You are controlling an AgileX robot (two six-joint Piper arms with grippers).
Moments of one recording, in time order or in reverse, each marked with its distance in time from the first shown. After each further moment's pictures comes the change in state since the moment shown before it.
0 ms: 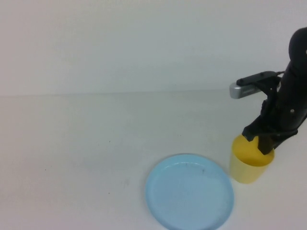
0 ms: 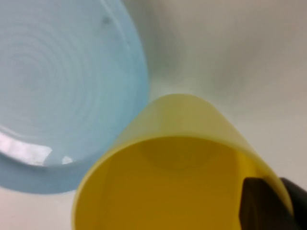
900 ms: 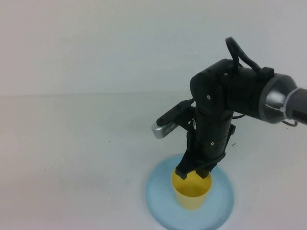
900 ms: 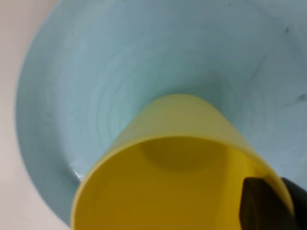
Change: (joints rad) right arm 0.355 0.154 -0.125 -0.103 -0.044 0.075; left arm 0.000 -0.256 0.218 0.190 -0.082 -0.161
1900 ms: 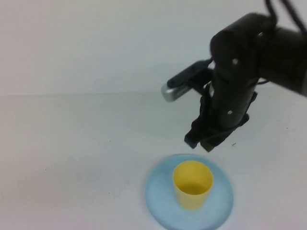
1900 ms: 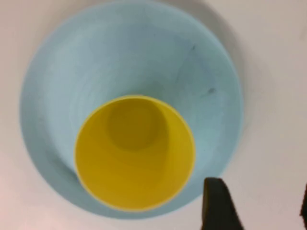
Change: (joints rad) right arm 0.000 -0.134 -0.080 -0.088 0.102 0.096; left arm 0.174 0.000 0.002 0.027 -0.098 -0.028
